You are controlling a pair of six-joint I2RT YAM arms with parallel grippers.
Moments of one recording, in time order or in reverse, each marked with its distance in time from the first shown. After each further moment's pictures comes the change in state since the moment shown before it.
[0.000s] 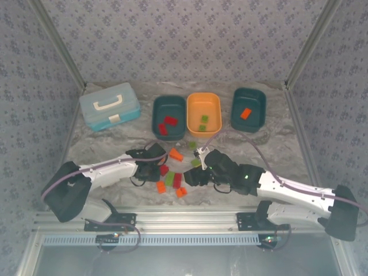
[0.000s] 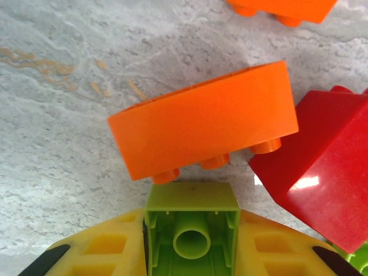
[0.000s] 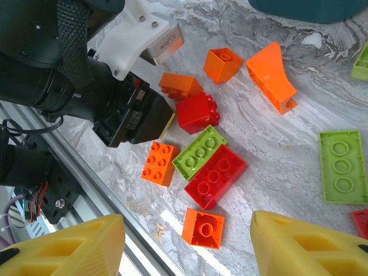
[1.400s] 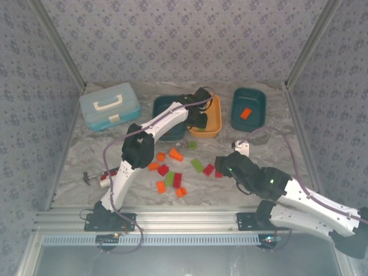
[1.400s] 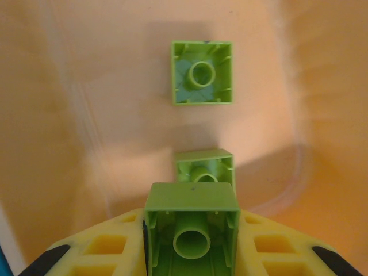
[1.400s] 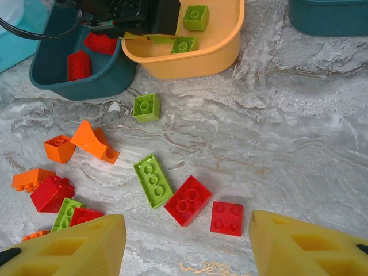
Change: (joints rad) left arm 0.053 1.034 1.557 -0.306 0.133 0.226; right arm -0.085 -0.245 0.020 -0.407 0.462 0.276
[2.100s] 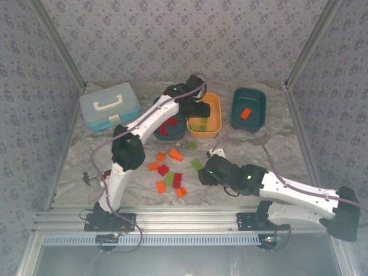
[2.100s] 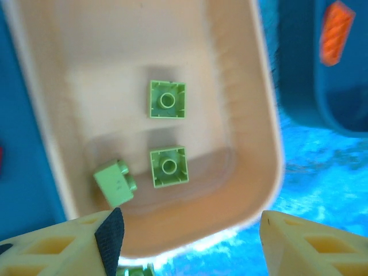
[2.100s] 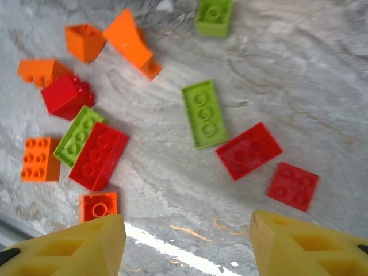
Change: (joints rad) left arm 0.040 -0.216 -0.046 -0.002 0.087 -0.098; right arm 0.114 0.249 0.016 0.095 -0.195 -0.141
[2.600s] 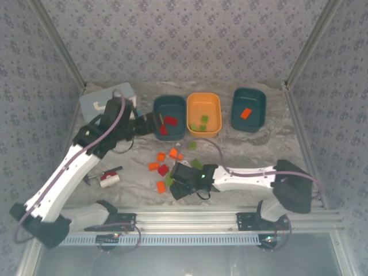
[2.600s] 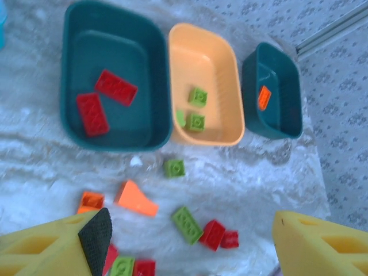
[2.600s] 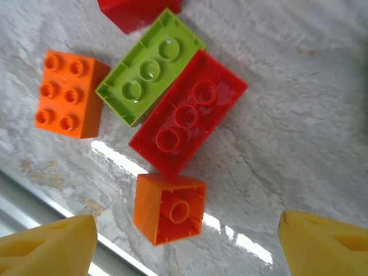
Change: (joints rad) left arm 0.108 -1.124 -0.945 0.153 -0.047 -0.166; right arm 0.125 0.535 0.190 0.114 -0.158 -0.039
